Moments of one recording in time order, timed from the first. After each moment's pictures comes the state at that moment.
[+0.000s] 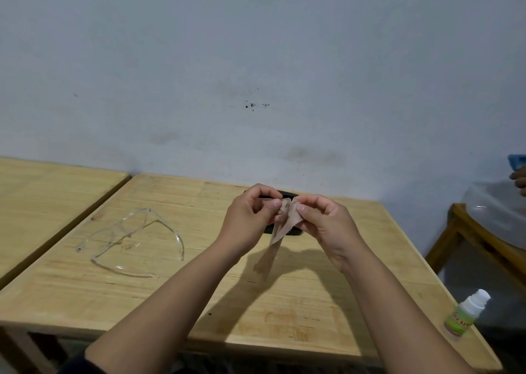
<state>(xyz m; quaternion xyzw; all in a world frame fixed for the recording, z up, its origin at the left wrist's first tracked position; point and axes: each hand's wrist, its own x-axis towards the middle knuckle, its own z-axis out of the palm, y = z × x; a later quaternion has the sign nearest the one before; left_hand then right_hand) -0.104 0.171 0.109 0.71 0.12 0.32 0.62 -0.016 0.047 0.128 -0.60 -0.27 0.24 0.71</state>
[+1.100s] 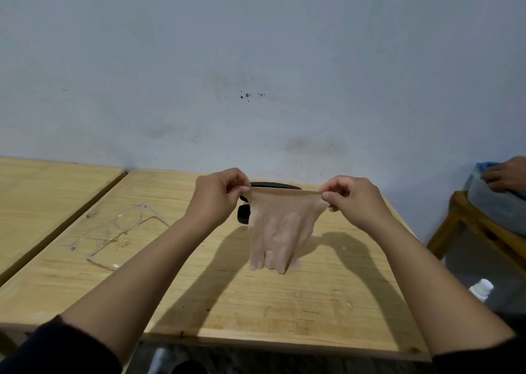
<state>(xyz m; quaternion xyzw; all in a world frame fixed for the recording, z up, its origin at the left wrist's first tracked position) -0.107 0.222 0.118 0.86 0.19 0.35 0.32 0.039 0.023 0.143 -0.84 -0.33 0.02 0.44</state>
